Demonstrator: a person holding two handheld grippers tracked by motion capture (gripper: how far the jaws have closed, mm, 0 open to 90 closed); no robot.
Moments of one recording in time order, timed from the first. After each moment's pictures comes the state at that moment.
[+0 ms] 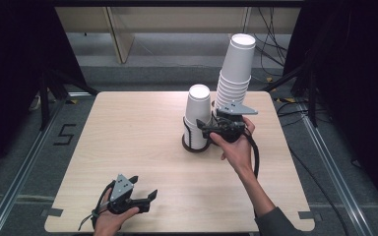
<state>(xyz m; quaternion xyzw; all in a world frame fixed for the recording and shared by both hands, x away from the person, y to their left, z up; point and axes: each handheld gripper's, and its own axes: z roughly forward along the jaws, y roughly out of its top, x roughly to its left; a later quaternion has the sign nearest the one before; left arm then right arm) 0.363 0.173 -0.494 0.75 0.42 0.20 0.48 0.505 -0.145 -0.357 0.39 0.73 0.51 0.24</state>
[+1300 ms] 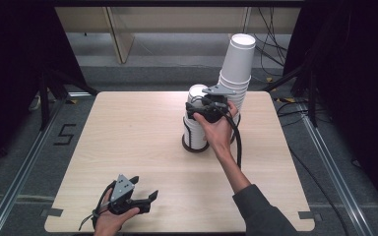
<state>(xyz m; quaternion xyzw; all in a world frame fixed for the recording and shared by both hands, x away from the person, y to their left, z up) 0.362 0.172 -0.493 0.75 0.42 0.20 0.48 0.552 -0.102 -0.345 0.44 0.72 0.47 0.27</state>
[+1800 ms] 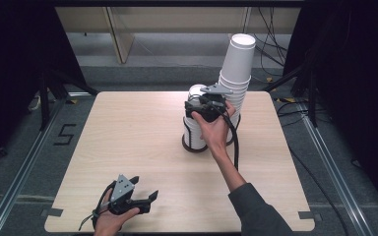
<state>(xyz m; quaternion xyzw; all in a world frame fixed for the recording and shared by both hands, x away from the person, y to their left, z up) 0.361 0.172 -0.493 0.75 0.41 0.20 0.48 0.556 -0.096 -0.347 0.45 0.71 0.46 0.27</state>
